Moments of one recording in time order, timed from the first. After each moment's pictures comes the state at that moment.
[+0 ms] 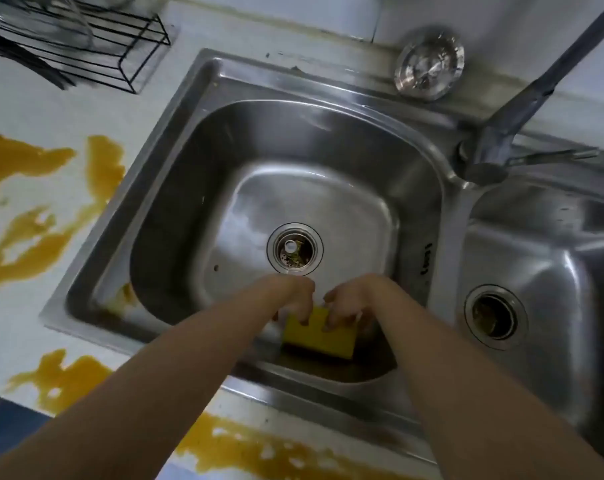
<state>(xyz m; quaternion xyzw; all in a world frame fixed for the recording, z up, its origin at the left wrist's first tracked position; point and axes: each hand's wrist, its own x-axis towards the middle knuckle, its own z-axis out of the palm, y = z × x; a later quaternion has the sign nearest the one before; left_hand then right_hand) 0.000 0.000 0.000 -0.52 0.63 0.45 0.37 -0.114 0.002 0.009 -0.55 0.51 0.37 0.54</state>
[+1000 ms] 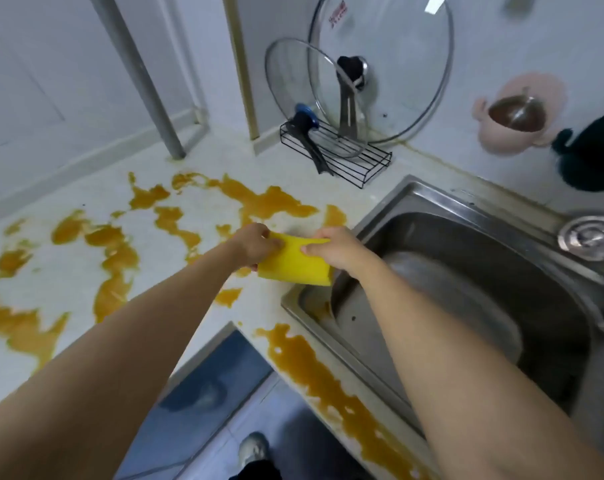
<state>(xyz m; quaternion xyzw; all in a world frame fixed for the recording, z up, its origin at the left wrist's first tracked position) 0.298 0.050 0.172 -0.82 0.40 0.38 -0.17 0.153 -0.023 0.142 -0.72 0.48 -0.08 0.50</state>
